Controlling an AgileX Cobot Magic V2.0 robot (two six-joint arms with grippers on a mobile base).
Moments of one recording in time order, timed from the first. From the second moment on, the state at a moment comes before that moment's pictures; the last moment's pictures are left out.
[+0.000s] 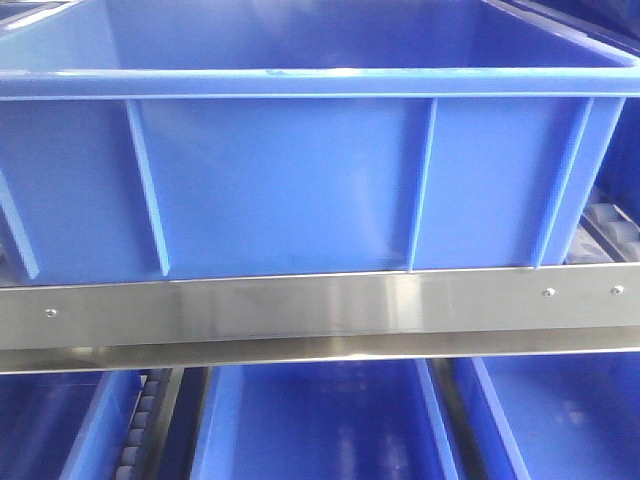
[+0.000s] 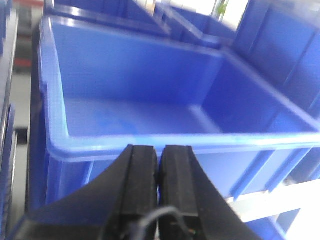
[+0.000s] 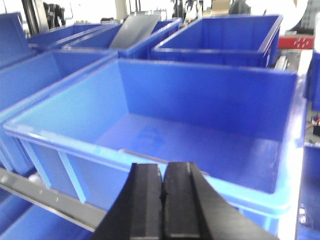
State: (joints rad) left arm -0.49 0.21 -0.29 0.12 0.08 -0.31; right arm 0.52 0.35 -0.40 -0.24 0.06 0.33
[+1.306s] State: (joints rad) left arm -0.49 0.14 -0.29 0.12 0.07 -0.31; right arm 0.09 -0.01 0.03 -0.09 0.00 0.12
